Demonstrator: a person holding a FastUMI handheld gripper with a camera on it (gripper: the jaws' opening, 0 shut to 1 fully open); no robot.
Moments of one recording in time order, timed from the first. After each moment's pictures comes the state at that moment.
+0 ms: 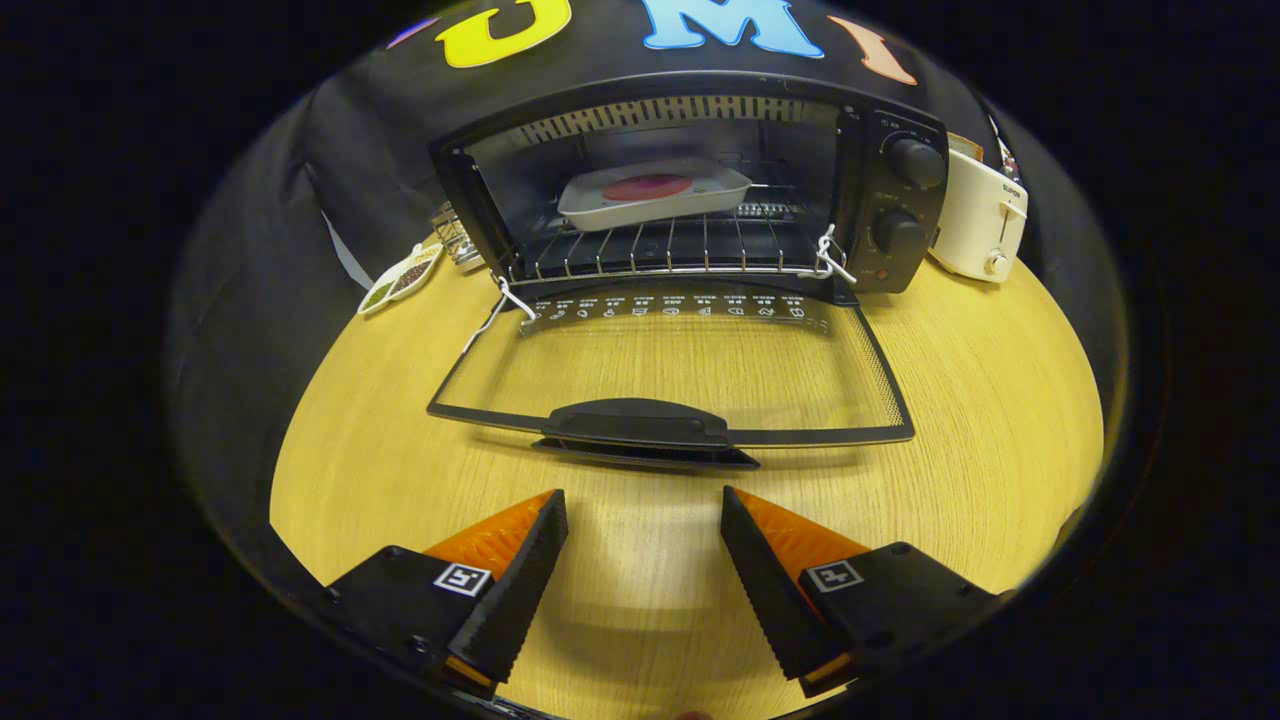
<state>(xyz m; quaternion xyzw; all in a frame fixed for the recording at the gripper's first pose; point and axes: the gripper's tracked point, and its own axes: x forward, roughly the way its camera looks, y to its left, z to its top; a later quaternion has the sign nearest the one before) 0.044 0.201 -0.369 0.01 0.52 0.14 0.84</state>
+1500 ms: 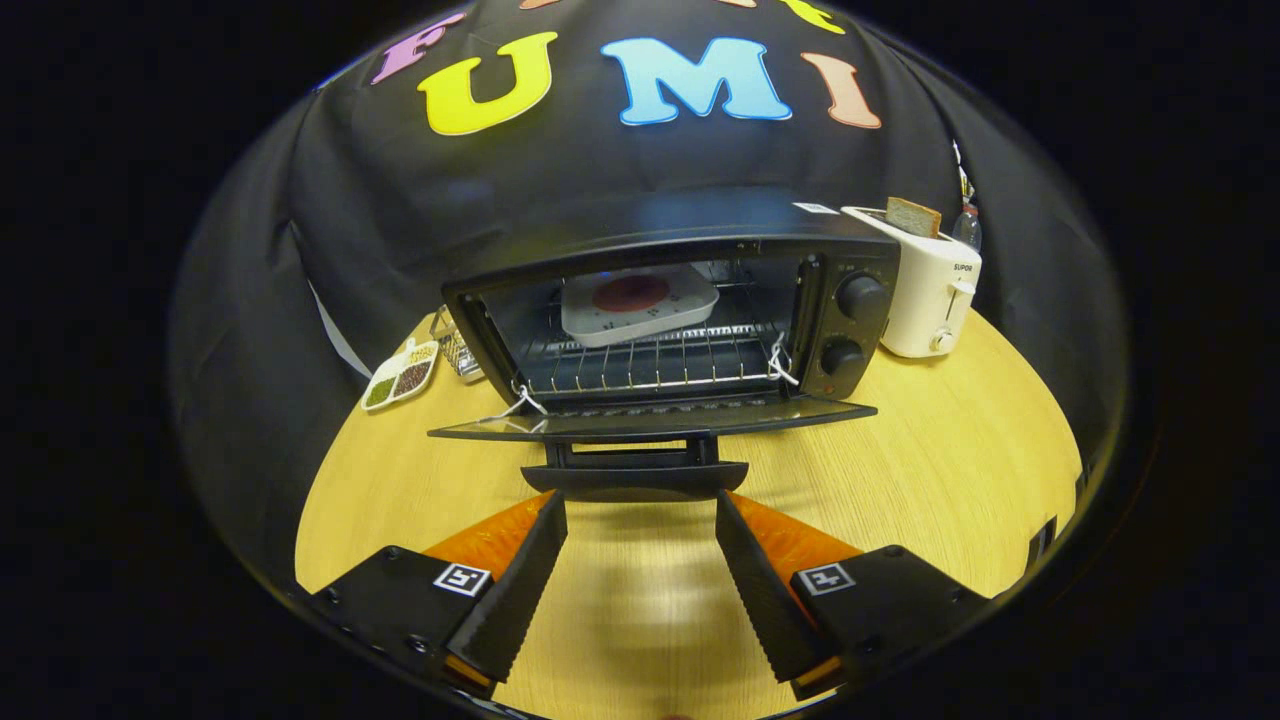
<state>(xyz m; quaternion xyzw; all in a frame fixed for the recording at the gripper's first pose) 0.075 0.203 -0.288 0.04 0.42 0.10 0.90</state>
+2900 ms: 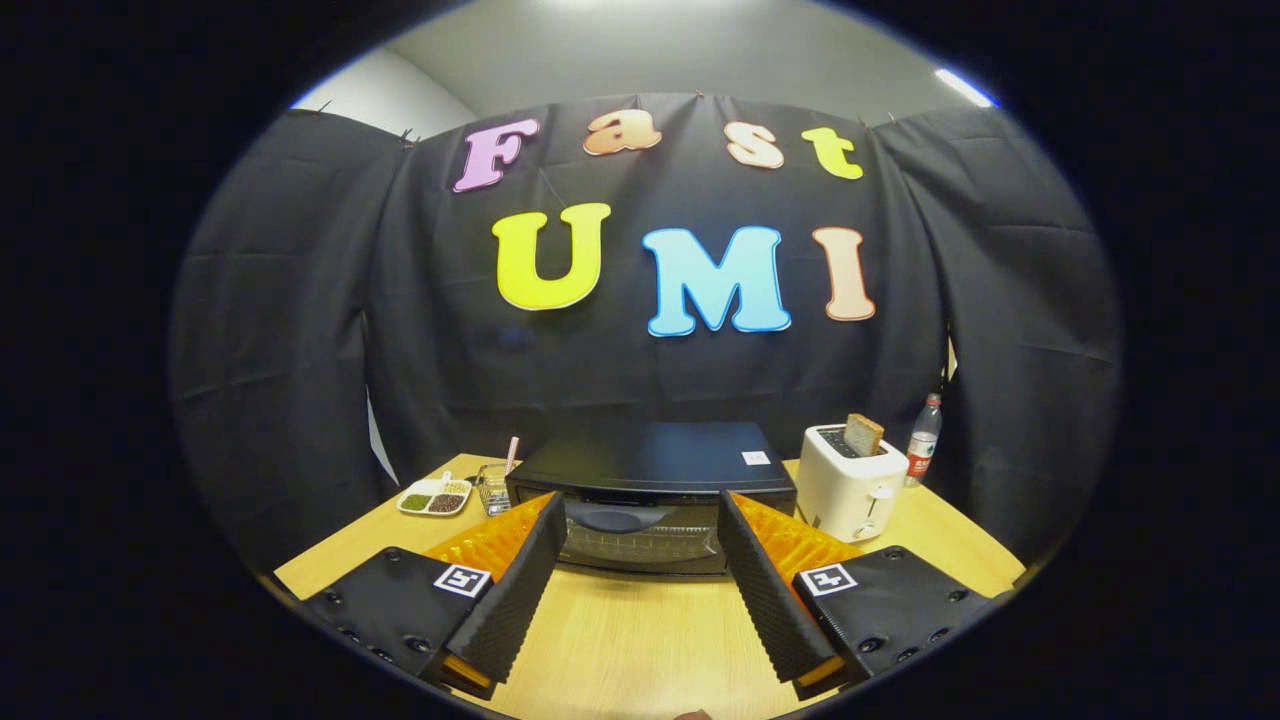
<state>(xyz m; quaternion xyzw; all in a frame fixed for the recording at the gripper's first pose) 0.064 0.138 -0.103 0.01 0.15 0.12 0.98</state>
